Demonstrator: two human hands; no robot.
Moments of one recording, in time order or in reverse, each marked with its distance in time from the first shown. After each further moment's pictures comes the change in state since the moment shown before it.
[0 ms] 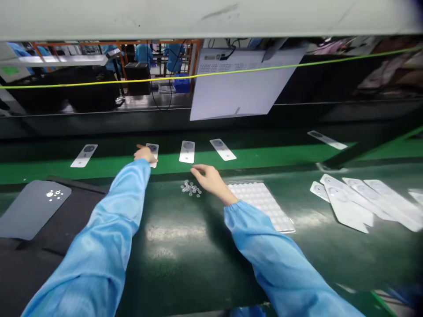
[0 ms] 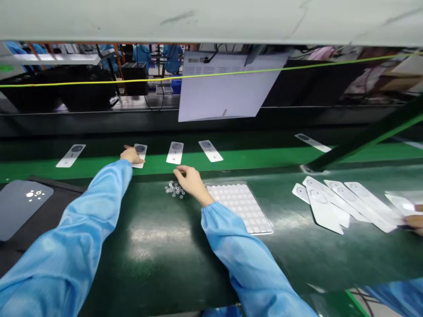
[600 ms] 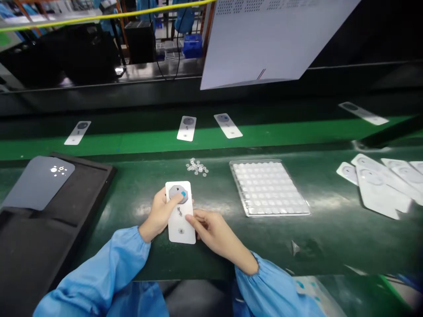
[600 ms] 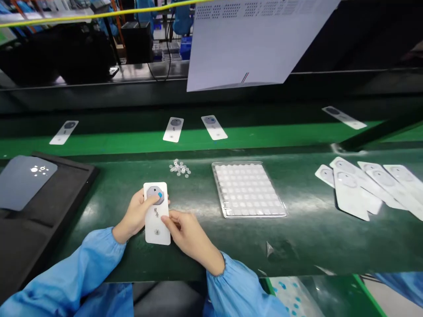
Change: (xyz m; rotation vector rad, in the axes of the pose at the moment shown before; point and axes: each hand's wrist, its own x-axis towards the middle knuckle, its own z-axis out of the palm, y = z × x) left_hand -0.192 0.015 0.065 -0.693 0.093 -0.676; right_hand -0.186 -0.009 0.010 0.187 -0.511 0.049
